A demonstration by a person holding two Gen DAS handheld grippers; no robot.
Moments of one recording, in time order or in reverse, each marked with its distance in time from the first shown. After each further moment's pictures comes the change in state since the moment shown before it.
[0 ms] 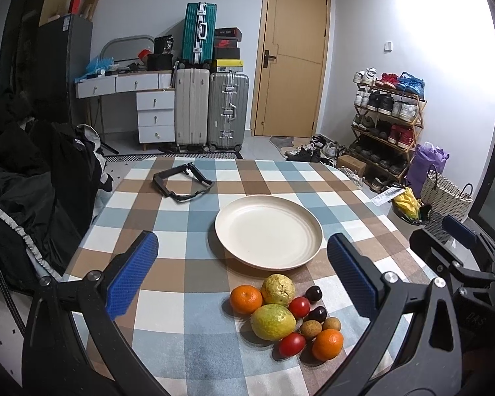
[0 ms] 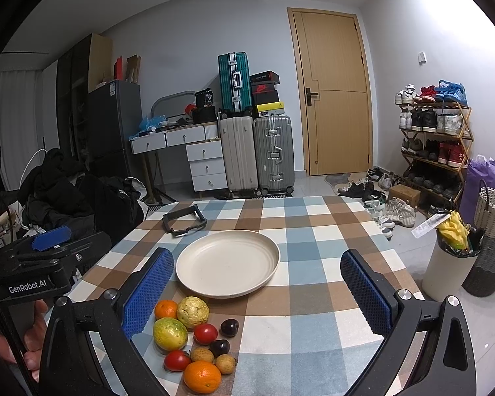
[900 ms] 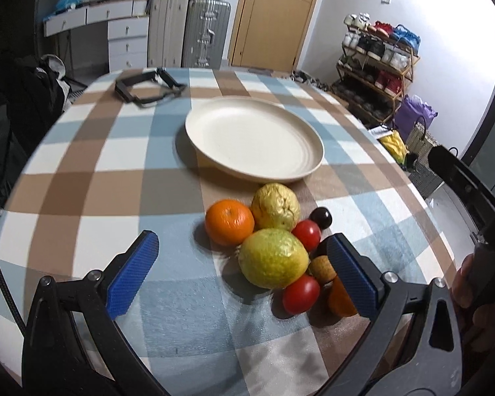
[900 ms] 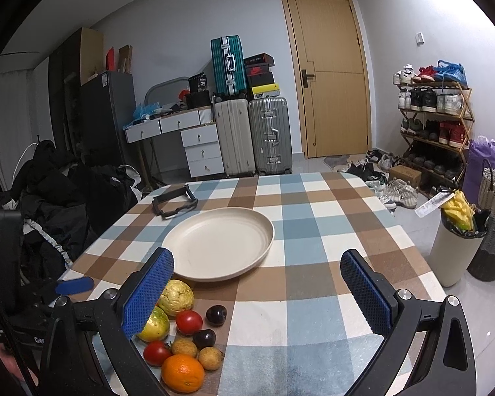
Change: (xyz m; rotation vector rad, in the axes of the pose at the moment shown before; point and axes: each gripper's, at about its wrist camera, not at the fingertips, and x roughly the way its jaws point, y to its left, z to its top) left arm 0.122 0.017 -0.074 -0.042 0.331 -0.134; right arm 0.044 -0.021 -0.028 0.044 0.084 0.002
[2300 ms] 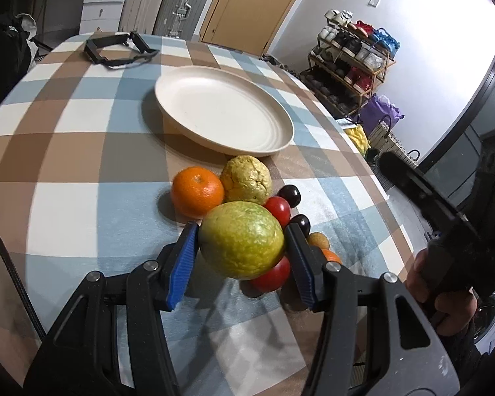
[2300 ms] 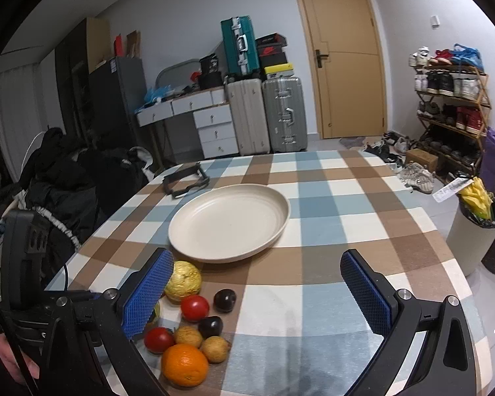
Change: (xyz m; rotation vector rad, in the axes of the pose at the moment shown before) left arm 0.004 0.013 -0.016 -0.090 0.077 -0.237; right arm 0.027 0.006 -0.012 -0.015 0.110 0.088
